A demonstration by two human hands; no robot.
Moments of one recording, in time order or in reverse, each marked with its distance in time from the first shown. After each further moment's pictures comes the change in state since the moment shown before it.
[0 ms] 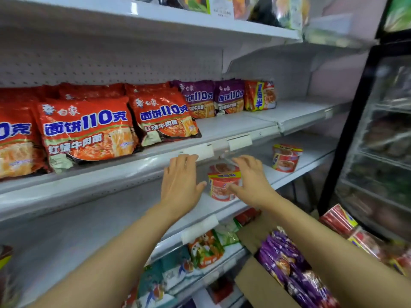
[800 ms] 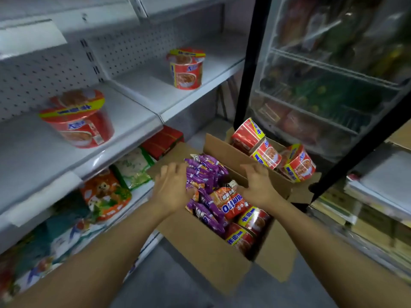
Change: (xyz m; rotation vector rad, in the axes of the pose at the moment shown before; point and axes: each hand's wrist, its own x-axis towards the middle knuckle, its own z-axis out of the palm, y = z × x) left_hand -0.021 0.232 0.288 -0.087 -0.694 0.109; right_hand -0.166 0.353 0.021 0.030 -0.293 0.666
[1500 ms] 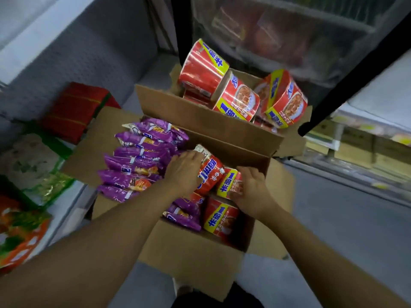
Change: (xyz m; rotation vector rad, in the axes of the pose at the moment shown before) left_hand 0.176 0.065 0.211 0.167 -0.374 0.453; right_hand 0.058 0.141 0.115 0.214 -0.134 0.418
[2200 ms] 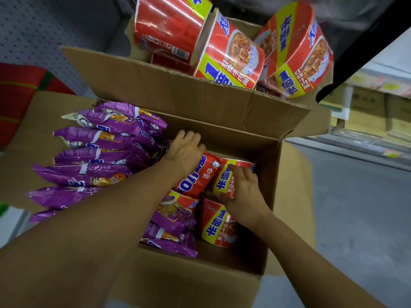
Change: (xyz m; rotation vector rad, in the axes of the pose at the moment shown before) left_hand 0.126 -0.016 0.082 0.620 -0.106 0.289; right_hand 0.072 0.047 0.088 0.189 0.088 0.074
